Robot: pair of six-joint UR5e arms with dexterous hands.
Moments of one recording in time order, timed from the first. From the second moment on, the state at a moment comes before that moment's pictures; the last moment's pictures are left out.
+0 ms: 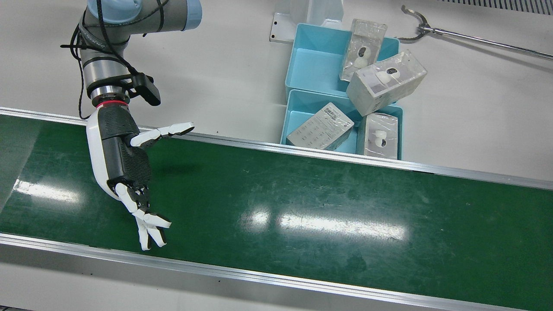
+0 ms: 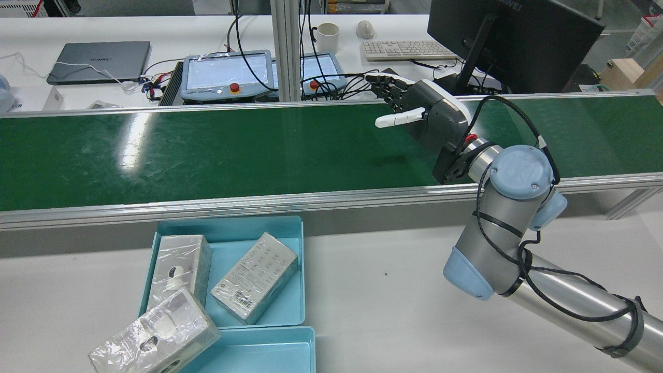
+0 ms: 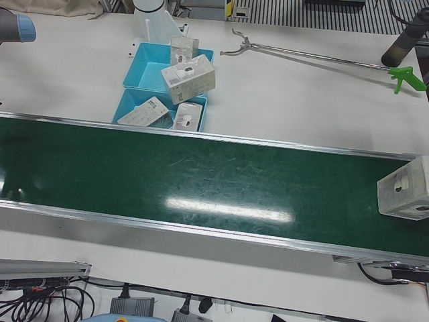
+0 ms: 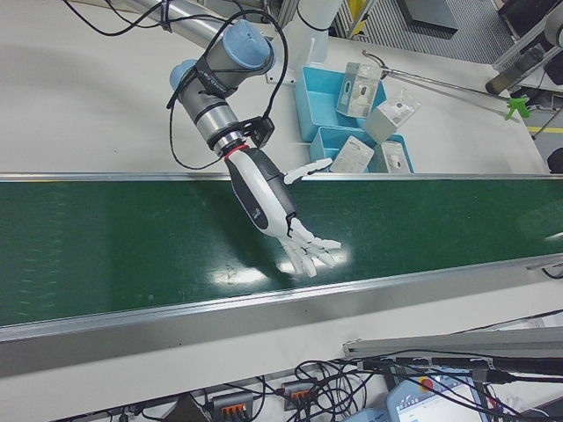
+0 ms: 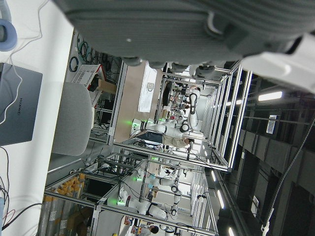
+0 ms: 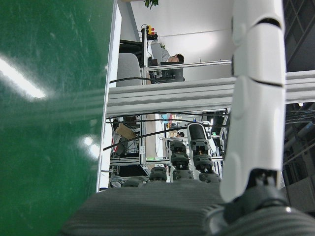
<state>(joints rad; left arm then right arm) -1.86 -1.90 -1.77 0.60 1.96 -0.16 0.84 -1.04 1.73 -3.54 -1.24 -0.07</state>
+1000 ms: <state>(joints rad) -1.86 -1.90 -1.77 0.60 1.96 -0.16 0.82 -1.04 1.73 -3.42 -1.24 -0.08</state>
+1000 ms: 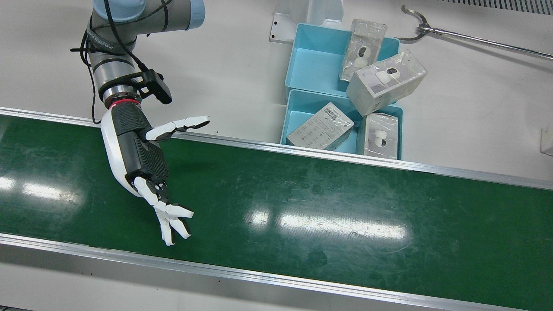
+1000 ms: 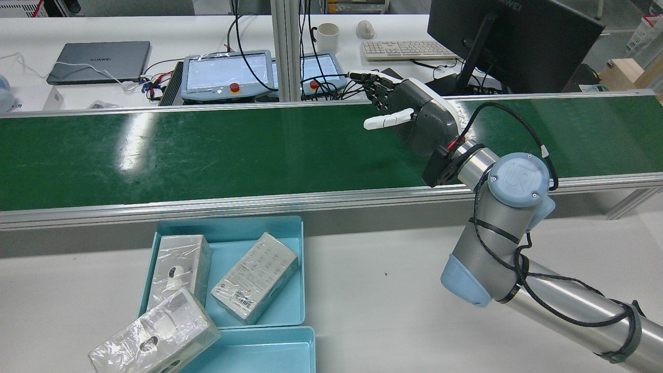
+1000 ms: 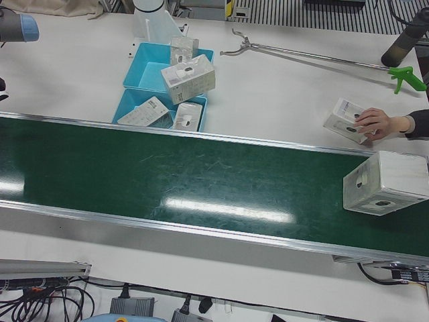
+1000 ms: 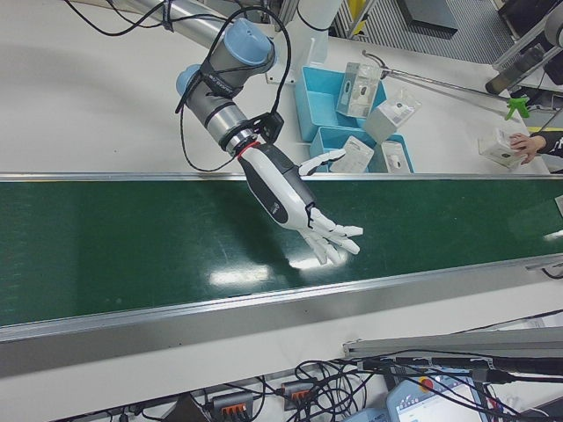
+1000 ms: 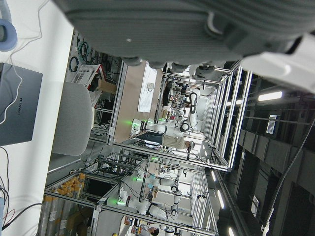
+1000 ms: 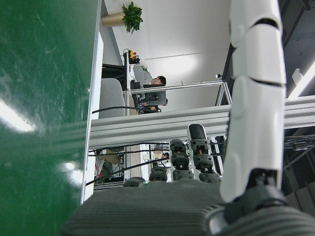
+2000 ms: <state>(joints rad) -1.86 -1.90 -1.77 0.60 1.96 -0.16 0.81 -1.04 1.73 -3.42 -1.24 -0.08</state>
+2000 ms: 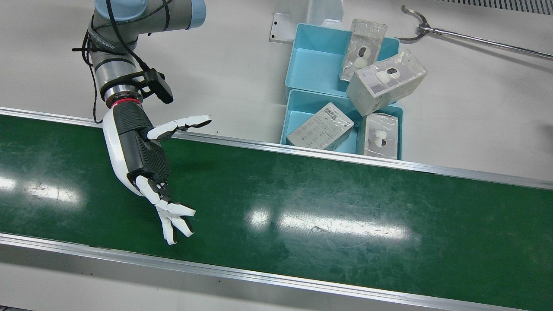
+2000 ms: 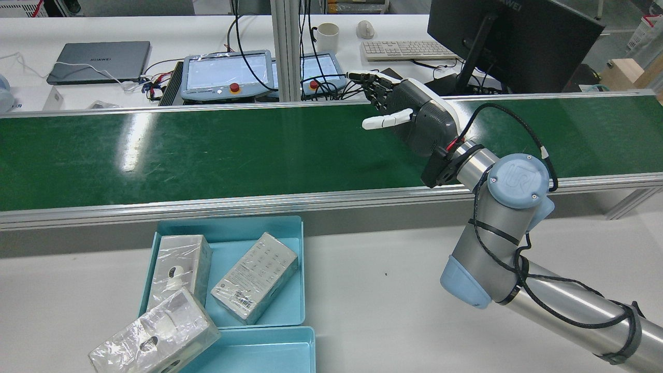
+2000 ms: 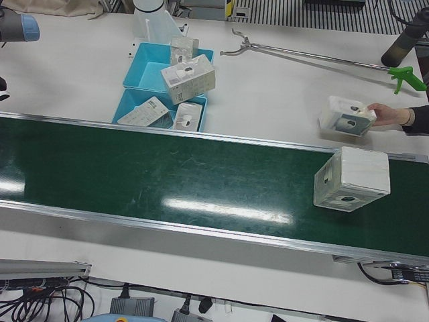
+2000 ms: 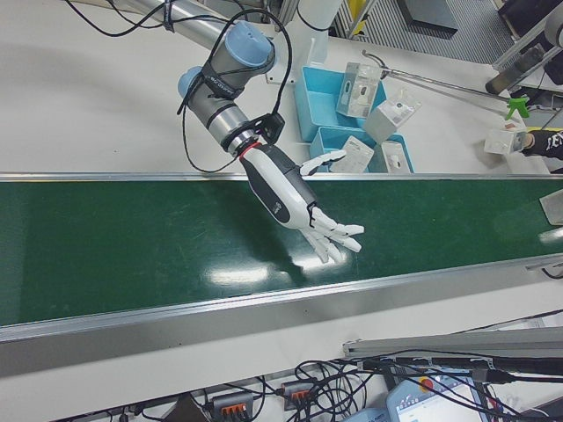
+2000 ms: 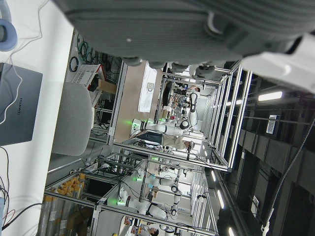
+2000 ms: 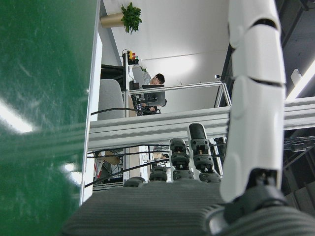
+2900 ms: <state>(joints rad) -1.86 -1.90 -1.77 0.60 1.96 -0.16 0.80 -1.04 1.70 -3.42 -1.23 -0.08</state>
